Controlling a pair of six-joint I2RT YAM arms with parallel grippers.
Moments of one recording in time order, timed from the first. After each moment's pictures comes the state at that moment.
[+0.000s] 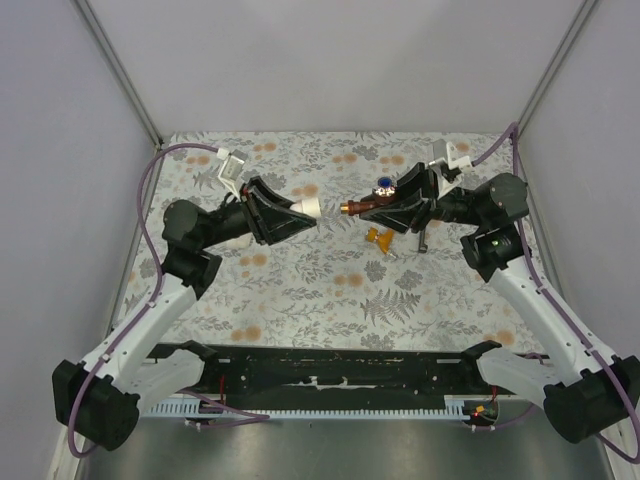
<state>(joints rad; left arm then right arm) -0.42 1.01 0.81 0.56 0.87 -0.90 0.38 1.07 0.99 0.44 -1.06 0.32</state>
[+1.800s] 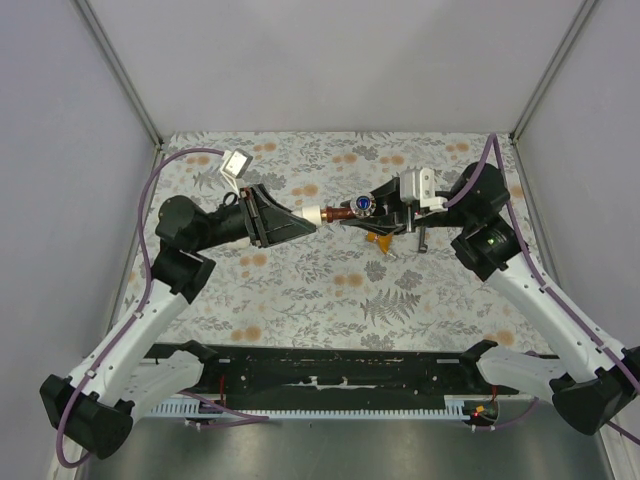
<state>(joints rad) -0.47 0.93 0.90 0.33 0.87 -1.12 0.56 1.10 1.15 0.14 -1.01 -0.27</state>
